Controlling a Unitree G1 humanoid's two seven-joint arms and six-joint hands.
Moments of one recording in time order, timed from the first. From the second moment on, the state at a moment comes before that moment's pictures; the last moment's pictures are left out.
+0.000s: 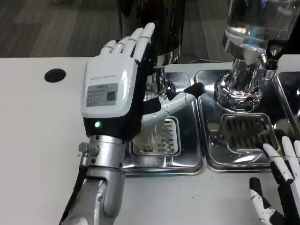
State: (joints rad) left arm -0.17 0.21 -0.44 -0.14 1.00 0.23 0.39; right arm 0.47 -0.42 0.19 -0.07 -0.95 -0.14 -0.67
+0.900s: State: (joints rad) left arm -0.11 0.23 -0.40 -0.17 1.03 0.19 0.39; right arm 0.46 -0.40 0.18 -0.06 -0.93 -0.15 -0.67
